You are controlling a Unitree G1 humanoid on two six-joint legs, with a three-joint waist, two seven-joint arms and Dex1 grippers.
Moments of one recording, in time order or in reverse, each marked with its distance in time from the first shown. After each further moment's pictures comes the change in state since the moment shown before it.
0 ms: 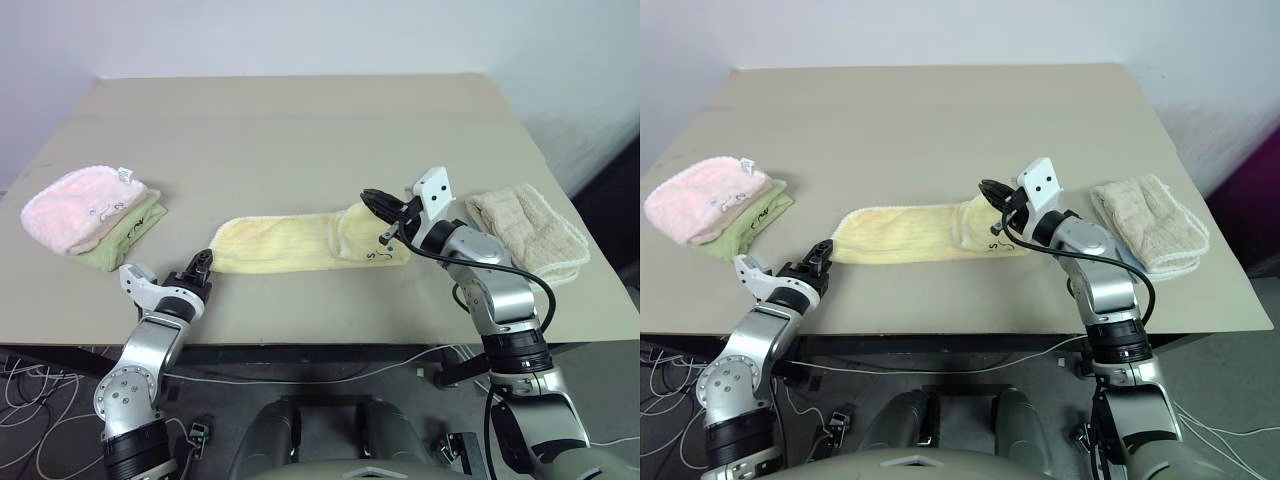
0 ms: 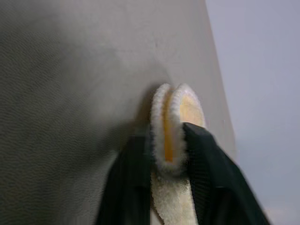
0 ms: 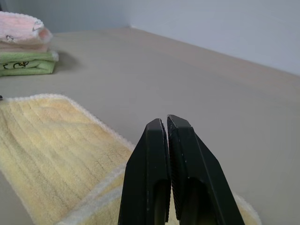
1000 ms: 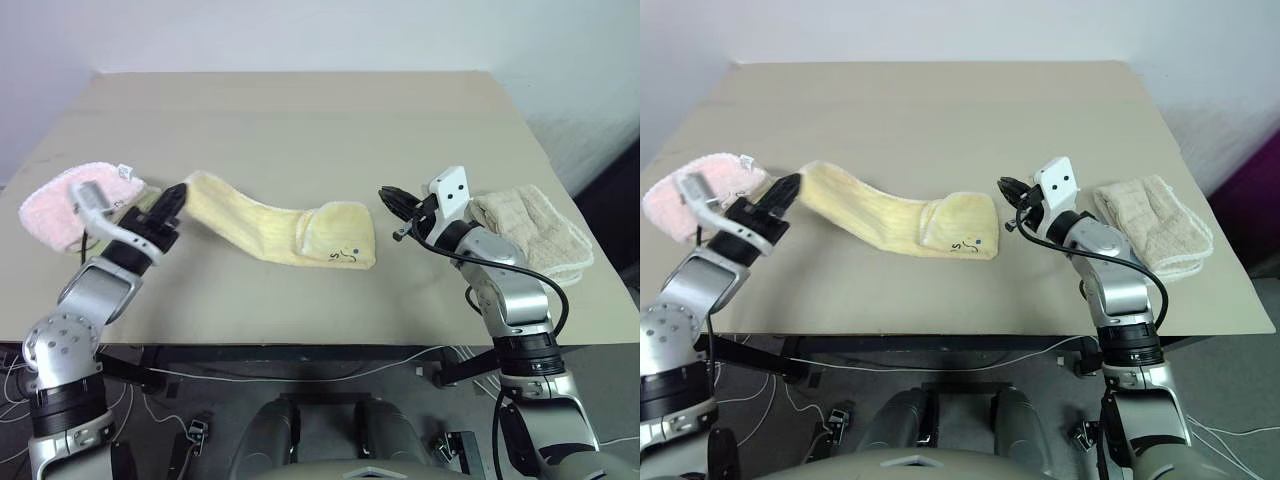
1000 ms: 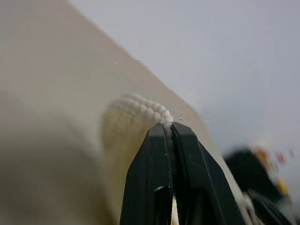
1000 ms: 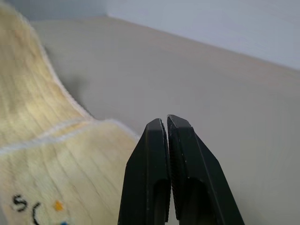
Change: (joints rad) left arm -0.247 0.381 -0.088 -0.028 0.116 0.125 -0.430; right arm 0.017 -0.033 -0.042 0.027 -0.015 -0.002 -0.047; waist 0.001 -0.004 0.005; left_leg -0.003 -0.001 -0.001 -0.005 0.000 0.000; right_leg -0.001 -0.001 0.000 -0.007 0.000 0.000
